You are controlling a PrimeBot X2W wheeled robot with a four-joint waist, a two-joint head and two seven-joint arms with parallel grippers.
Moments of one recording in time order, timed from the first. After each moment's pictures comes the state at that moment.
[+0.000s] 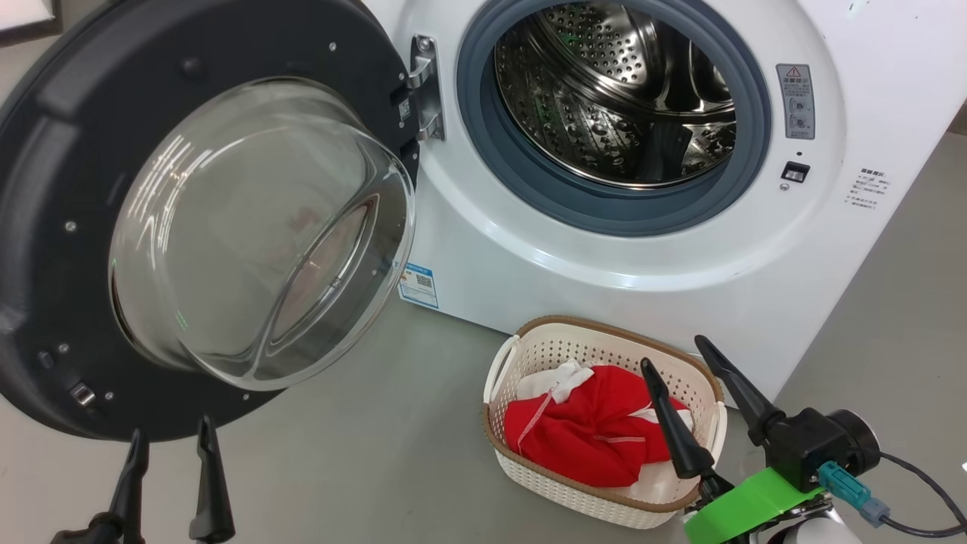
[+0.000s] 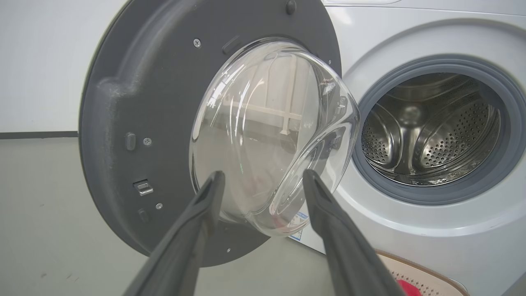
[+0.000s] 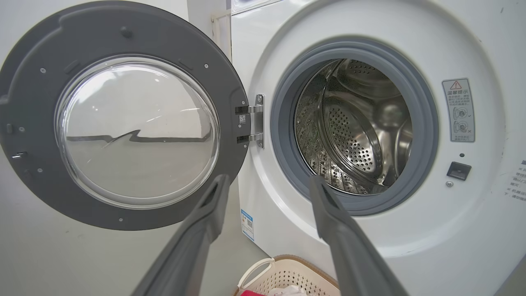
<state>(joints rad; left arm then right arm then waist) 0.04 0.04 0.12 0.10 -0.24 -0.01 -0.25 -0.07 -0.07 0.17 0.18 0.19 0.12 -0.26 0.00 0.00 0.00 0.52</state>
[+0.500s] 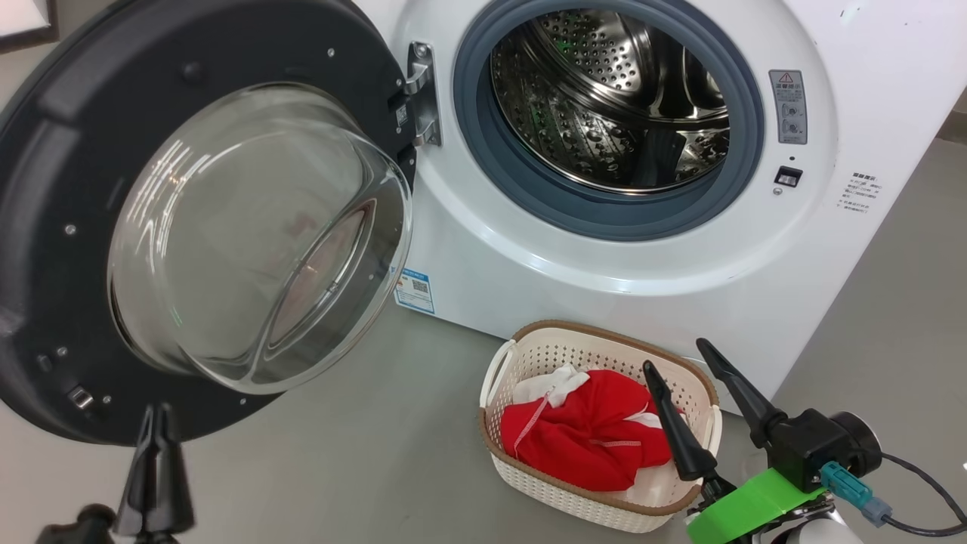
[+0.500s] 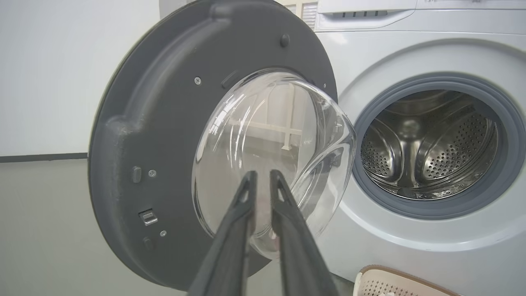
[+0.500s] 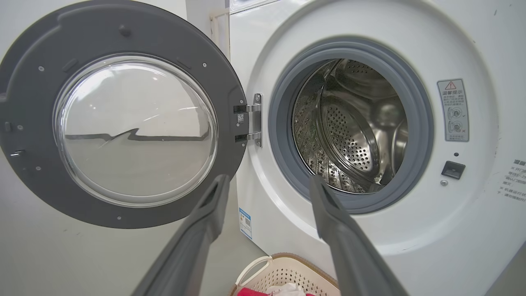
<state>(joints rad) 0.04 0.04 0.12 0.05 -0.21 0.02 -0.25 -0.07 -0.08 0.18 0.19 0.21 0.12 -0.26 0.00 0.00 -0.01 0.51</state>
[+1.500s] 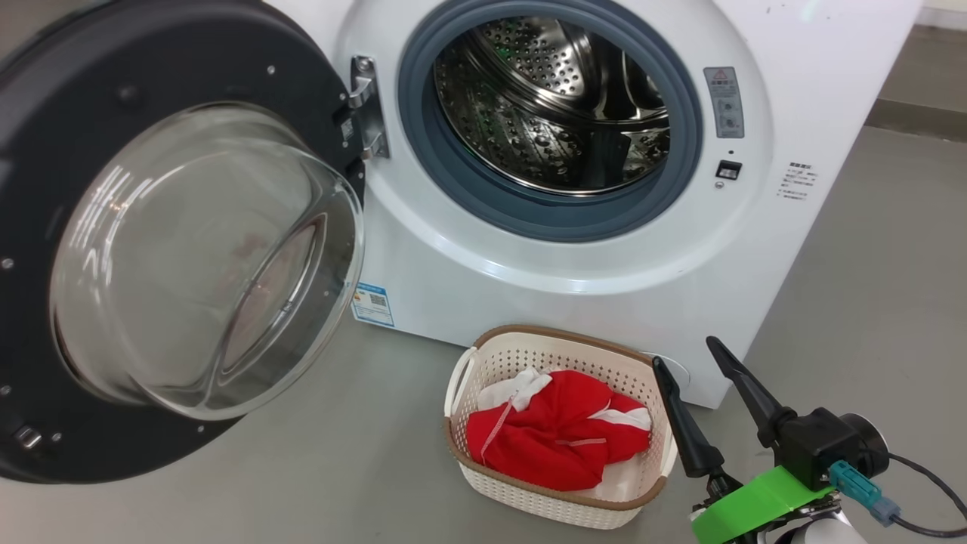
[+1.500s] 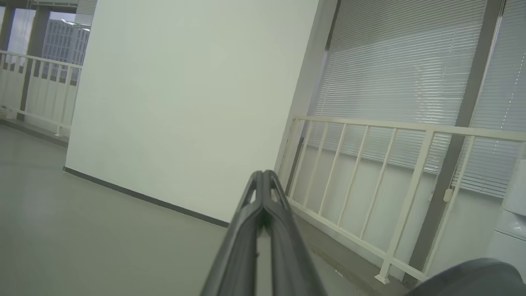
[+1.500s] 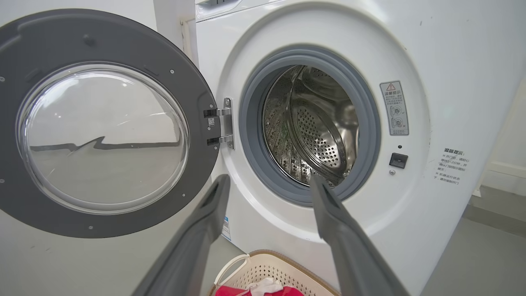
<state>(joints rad) -0.69 0.34 0.50 0.49 -0.28 0.15 -0.16 -0.06 -0.06 0.15 0.19 0.21 0.12 -0.26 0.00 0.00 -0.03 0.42</state>
